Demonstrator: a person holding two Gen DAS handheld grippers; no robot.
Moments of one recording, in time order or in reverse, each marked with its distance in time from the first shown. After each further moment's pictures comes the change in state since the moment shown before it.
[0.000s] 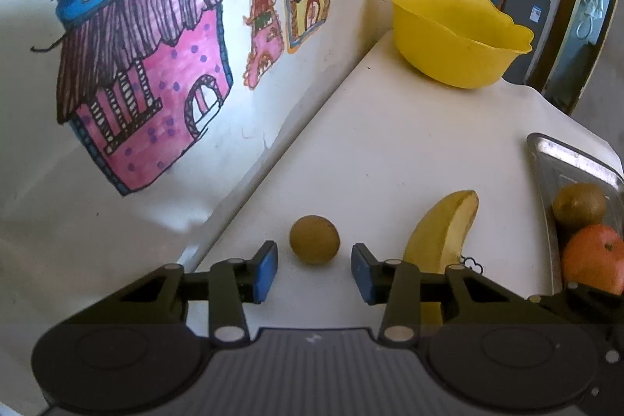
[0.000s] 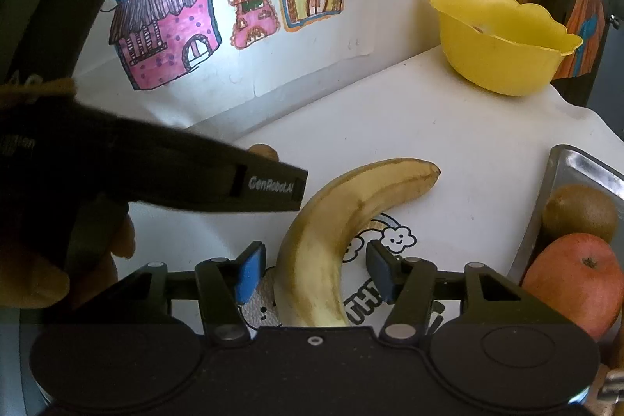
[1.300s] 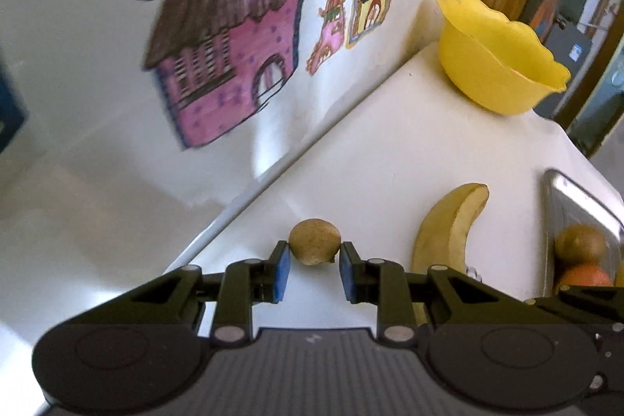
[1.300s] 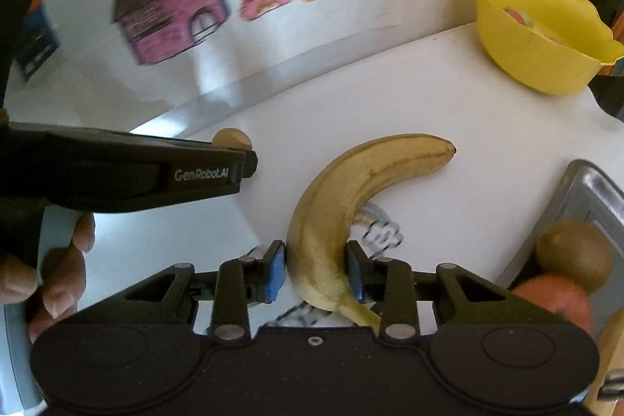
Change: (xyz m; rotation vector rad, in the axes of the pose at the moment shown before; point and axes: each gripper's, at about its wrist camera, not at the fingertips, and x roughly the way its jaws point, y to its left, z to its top) left arm -0.031 0.032 -0.025 -0.188 0.040 0.023; right arm 0.003 -0.015 0.034 -0.115 0.200 0.093
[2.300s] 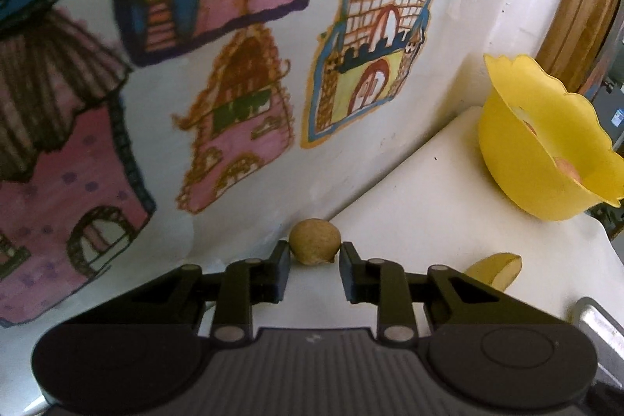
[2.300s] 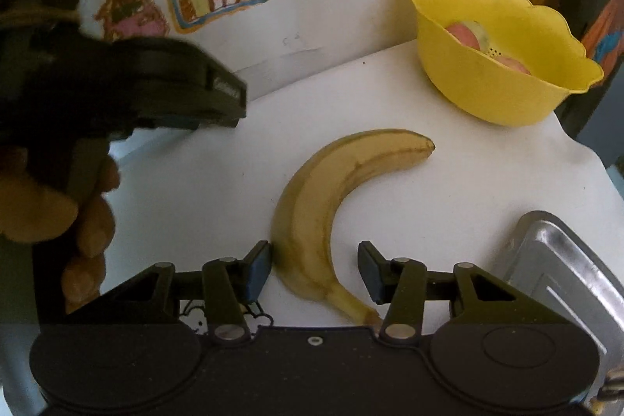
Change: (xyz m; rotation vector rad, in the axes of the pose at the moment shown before) left arm 0.095 -0.052 0.094 -0.163 -0.100 0.086; right arm 0.045 -0.069 0.051 0.015 -0.038 -0.125
